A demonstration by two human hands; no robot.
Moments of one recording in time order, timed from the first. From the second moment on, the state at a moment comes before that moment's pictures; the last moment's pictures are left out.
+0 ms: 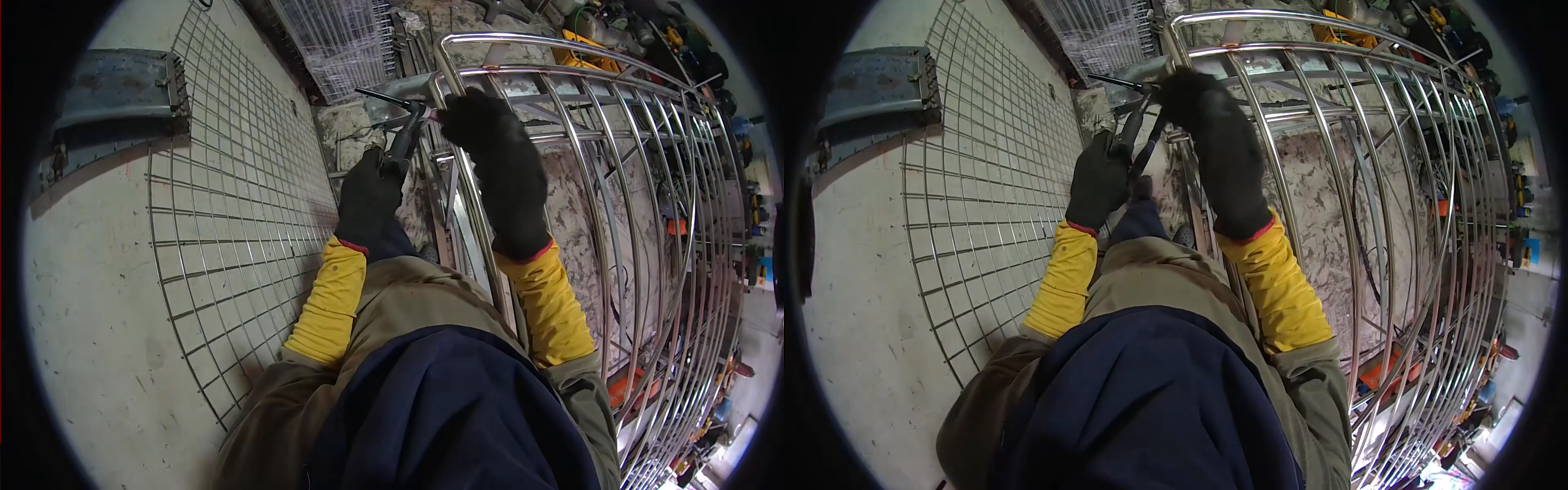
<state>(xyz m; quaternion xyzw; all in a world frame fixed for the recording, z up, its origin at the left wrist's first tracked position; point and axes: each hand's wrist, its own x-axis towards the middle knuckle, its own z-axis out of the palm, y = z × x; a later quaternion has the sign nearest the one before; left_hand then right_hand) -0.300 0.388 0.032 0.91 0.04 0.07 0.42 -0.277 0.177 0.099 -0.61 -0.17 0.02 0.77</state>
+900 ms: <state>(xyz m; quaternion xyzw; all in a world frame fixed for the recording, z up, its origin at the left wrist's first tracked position) -0.301 0.383 0.033 0.91 0.04 0.11 0.40 -0.280 0.177 0.096 -0.58 -0.18 0.05 0.79</state>
